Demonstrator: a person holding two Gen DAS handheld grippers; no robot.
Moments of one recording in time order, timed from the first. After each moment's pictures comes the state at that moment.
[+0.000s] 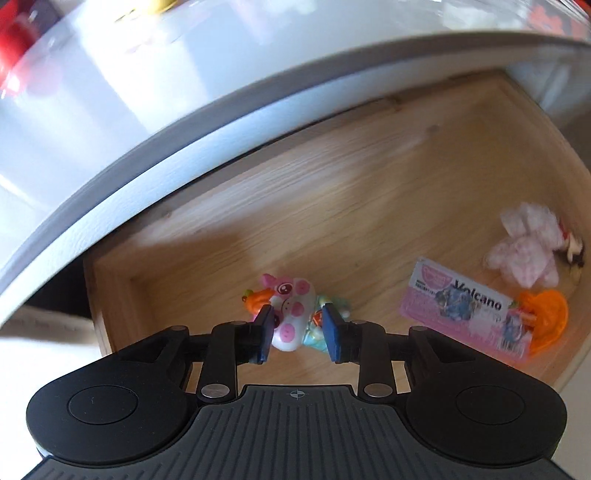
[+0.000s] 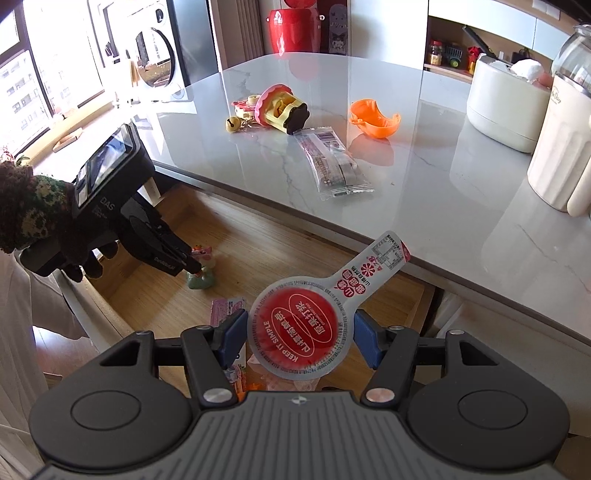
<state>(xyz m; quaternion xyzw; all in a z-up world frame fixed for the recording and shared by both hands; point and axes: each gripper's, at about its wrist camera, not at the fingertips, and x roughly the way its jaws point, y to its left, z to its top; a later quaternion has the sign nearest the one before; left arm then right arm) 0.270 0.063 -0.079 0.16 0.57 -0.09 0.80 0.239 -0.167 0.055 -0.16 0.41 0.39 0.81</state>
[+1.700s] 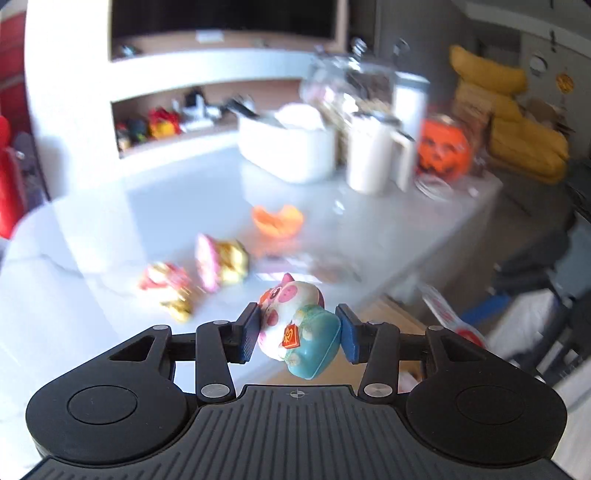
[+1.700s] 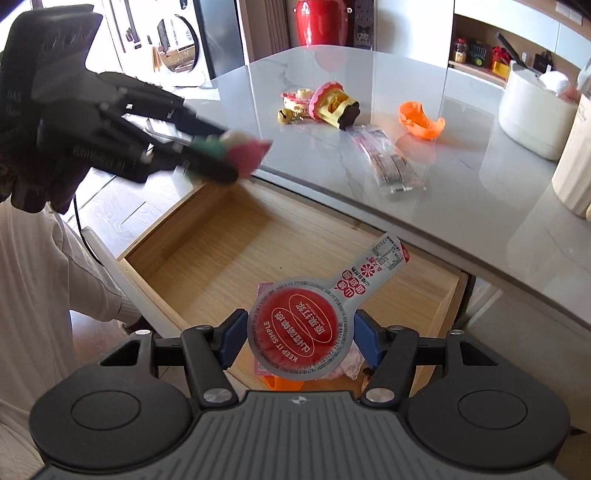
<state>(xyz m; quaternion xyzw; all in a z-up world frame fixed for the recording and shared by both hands) 0.210 0.068 0.119 0.06 0.29 -0.18 0.94 0.204 -0.147 0.076 -0.17 0.42 0.42 0.79</state>
